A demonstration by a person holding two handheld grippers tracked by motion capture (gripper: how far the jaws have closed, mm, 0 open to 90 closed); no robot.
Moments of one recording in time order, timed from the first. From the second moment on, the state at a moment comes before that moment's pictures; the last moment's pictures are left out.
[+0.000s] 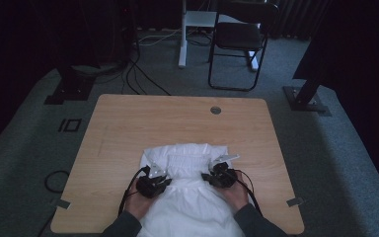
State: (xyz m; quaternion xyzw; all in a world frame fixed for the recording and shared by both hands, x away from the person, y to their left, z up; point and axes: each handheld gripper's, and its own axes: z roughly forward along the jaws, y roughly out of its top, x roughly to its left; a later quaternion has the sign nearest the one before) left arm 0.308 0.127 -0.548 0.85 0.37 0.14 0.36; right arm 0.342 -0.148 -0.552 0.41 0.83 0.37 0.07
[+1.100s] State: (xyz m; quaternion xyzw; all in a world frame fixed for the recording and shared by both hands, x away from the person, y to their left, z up) left arm 0.448 0.122 -0.497 0.84 0.39 0.18 0.34; right arm 0.470 -0.135 -0.502 0.46 0.80 0.36 0.15
